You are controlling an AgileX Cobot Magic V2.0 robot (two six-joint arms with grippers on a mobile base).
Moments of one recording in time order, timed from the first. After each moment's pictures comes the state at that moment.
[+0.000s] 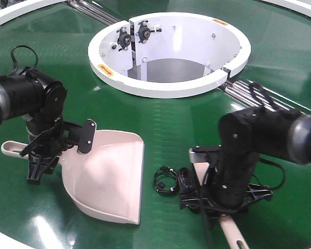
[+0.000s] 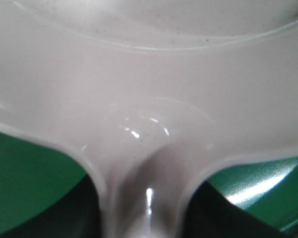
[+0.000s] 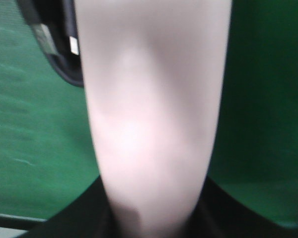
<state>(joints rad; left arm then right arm) -0.34 1.89 -1.36 0.24 1.14 1.16 0.52 1.76 -1.09 0.12 1.12 0.34</state>
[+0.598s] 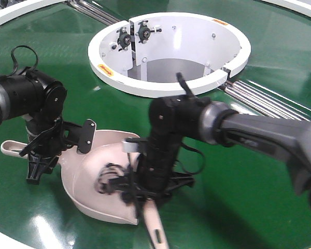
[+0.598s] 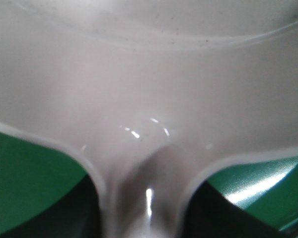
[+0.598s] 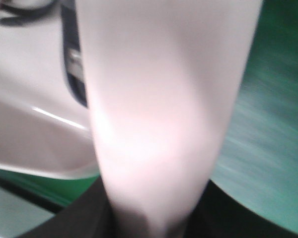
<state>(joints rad) -0.34 1.89 -1.36 0.25 1.14 1.16 0.68 2.07 -1.55 0.35 1.21 0.29</state>
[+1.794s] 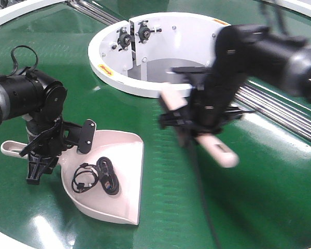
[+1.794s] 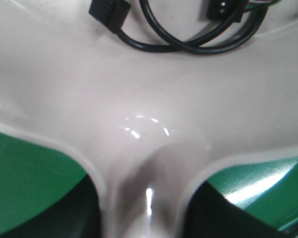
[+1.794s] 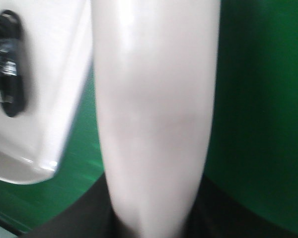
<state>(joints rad) -0.34 1.89 -1.36 0.25 1.15 1.16 0.43 1.81 -1.58 0.15 1.23 0.12</state>
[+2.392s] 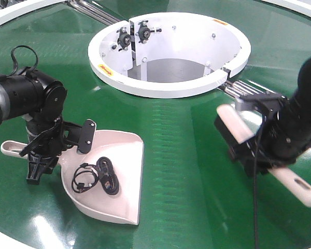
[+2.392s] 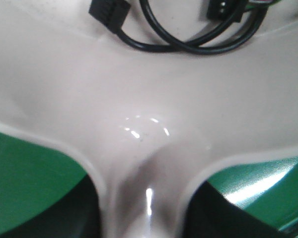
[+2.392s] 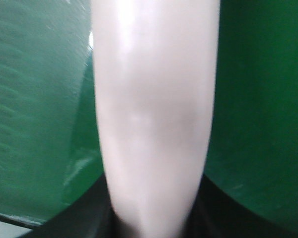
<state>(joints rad) -0.34 1.89 -1.36 0.25 1.15 1.16 0.20 1.55 -1.16 0.11 1.15 -0.06</state>
